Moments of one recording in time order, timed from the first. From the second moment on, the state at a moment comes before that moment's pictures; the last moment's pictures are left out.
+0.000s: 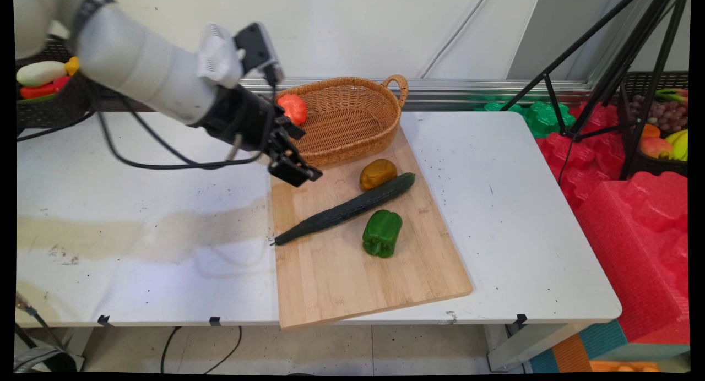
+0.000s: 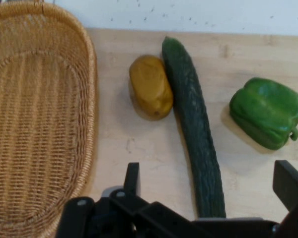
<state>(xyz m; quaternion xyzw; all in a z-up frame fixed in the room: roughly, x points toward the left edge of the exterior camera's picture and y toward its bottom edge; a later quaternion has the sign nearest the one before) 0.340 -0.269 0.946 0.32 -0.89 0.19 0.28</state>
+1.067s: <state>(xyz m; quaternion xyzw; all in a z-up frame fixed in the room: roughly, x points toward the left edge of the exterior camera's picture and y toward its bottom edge) 0.273 -0.332 0.853 0.35 -0.91 0.14 0.15</state>
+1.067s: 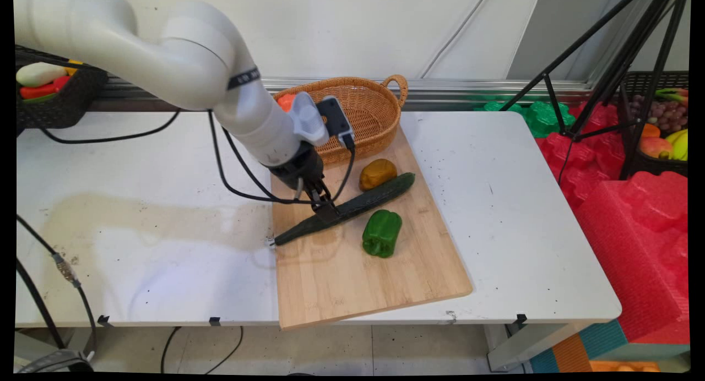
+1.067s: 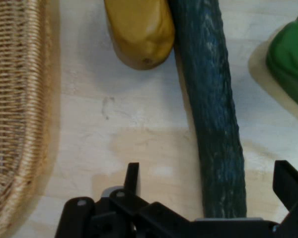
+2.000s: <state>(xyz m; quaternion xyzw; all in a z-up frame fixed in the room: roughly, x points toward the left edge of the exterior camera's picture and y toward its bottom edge) 0.251 -0.344 0.814 0.35 -0.92 0.12 0.13</state>
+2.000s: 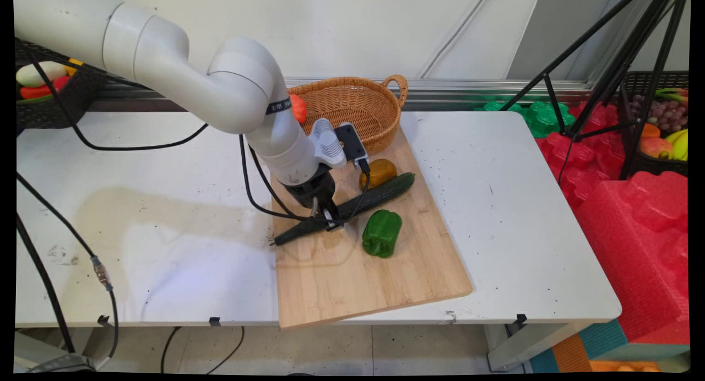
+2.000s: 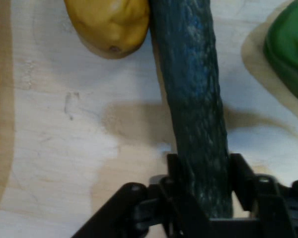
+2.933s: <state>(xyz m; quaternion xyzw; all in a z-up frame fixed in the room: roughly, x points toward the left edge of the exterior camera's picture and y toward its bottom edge) 0.270 -0.319 0.917 0.36 -0.90 0.16 0.18</state>
